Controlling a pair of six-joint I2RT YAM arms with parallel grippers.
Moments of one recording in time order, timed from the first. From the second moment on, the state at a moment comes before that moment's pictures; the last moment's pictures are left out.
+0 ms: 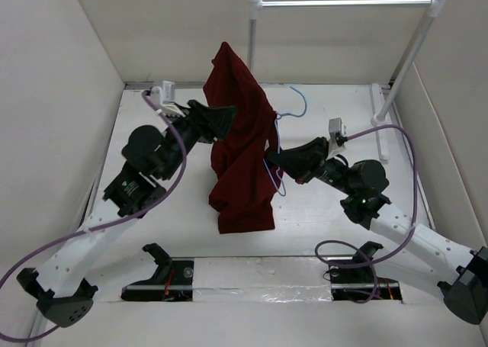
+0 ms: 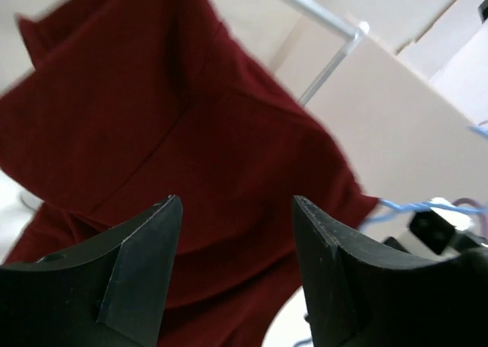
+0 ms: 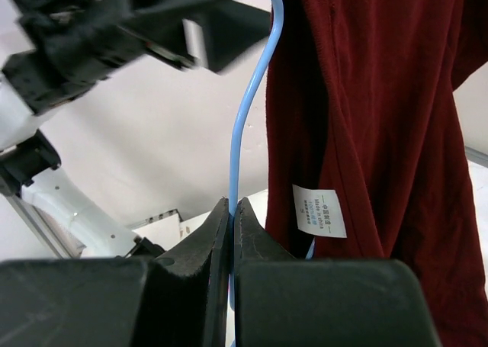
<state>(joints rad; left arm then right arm) -0.73 0.89 1.17 -0.10 -0.18 -0.59 0.71 0.93 0.65 0.76 -0.44 0.49</state>
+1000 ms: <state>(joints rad) -0.74 1.06 1.04 0.23 0.07 -0.72 0.76 0.99 0.61 0.68 -0.42 0.43</state>
